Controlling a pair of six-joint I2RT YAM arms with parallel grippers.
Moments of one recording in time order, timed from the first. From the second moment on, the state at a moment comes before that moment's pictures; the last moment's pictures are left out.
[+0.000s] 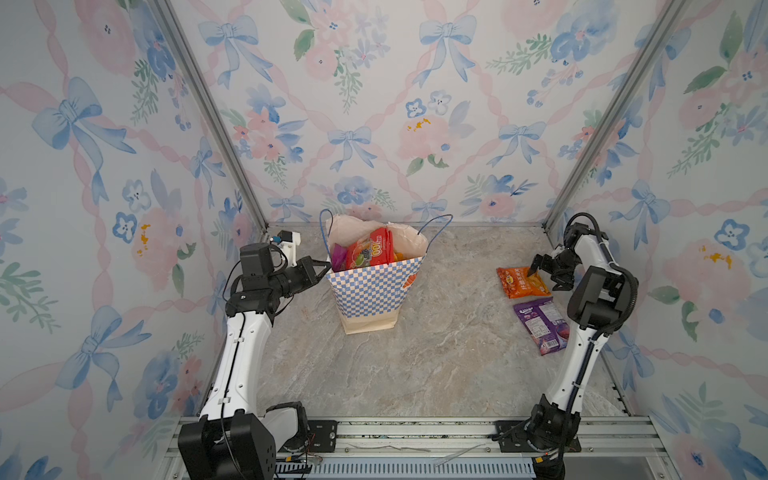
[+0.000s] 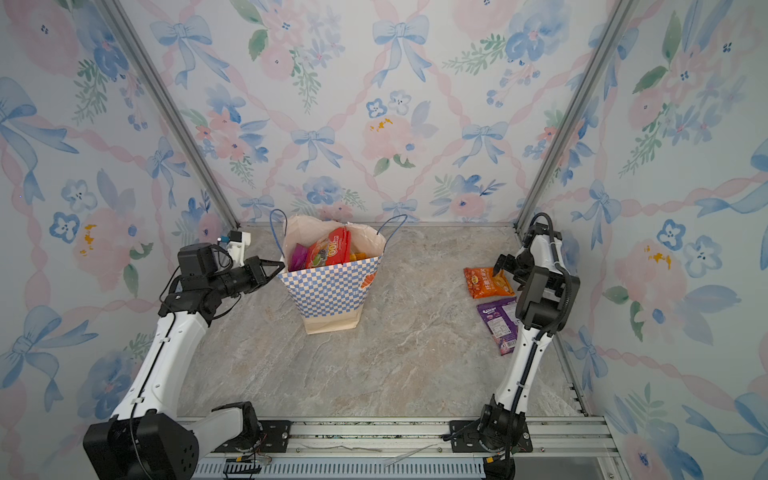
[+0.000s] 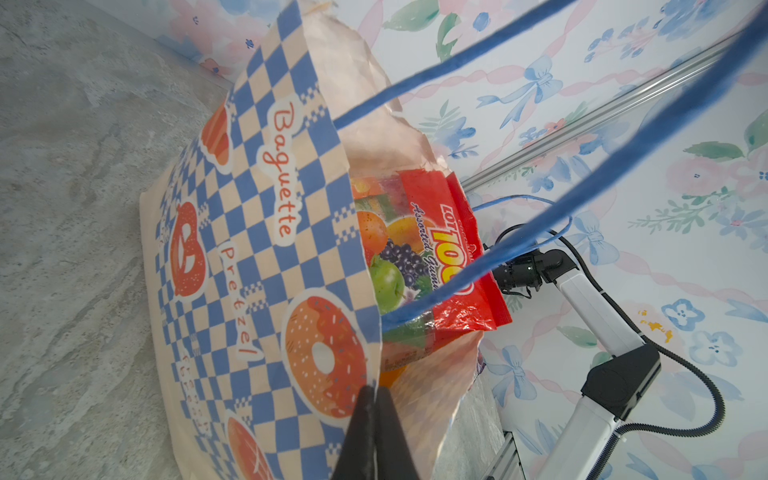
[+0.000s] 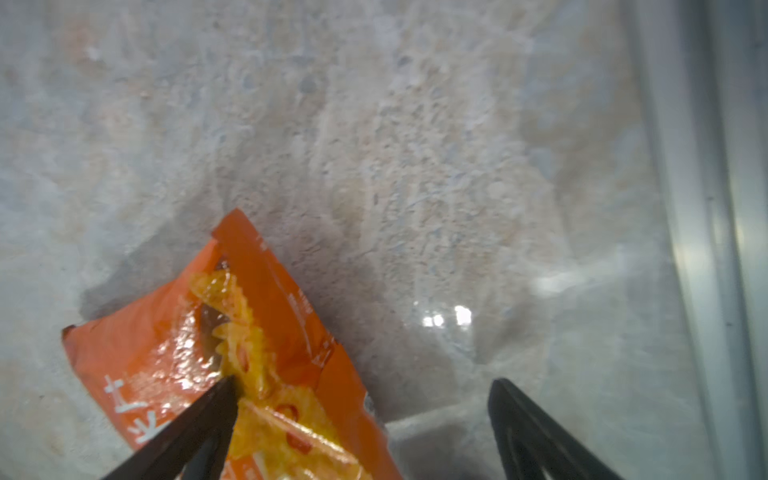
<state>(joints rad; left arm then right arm) 0.15 1.14 1.01 -0.42 0.81 -0.49 -0.35 2.38 2.09 -1.19 -0.19 0.14</state>
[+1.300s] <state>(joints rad) 0.15 1.13 1.01 -0.43 0.81 -0.49 -0.24 1.98 1.70 -0.90 -0.55 0.31</state>
